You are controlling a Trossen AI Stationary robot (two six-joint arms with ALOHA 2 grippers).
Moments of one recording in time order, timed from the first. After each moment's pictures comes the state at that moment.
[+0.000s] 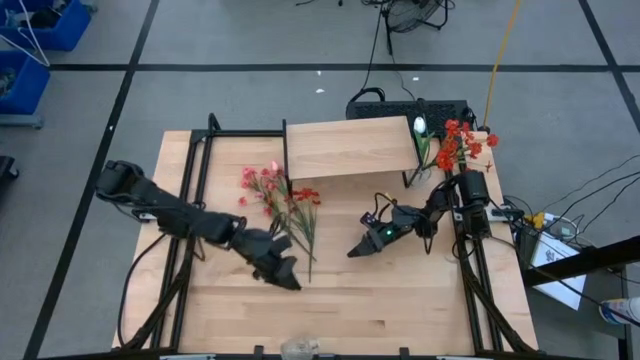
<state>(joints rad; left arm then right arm) -0.37 1.43 0.81 0.13 0.27 -1.68 0.04 1.98 0.33 1.55 -0.46 1.42</state>
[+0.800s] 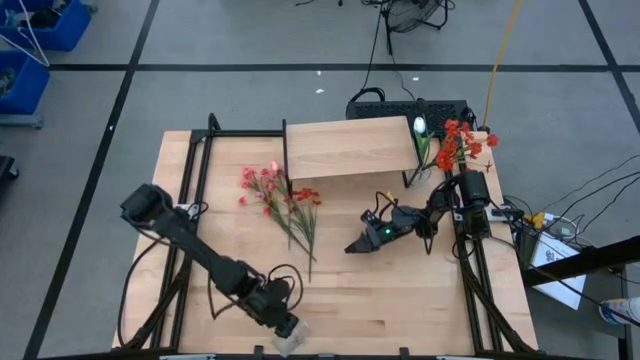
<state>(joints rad) -0.64 1.78 1.17 -0.35 0.18 -1.69 0.05 1.98 0.33 1.54 -0.36 1.47</state>
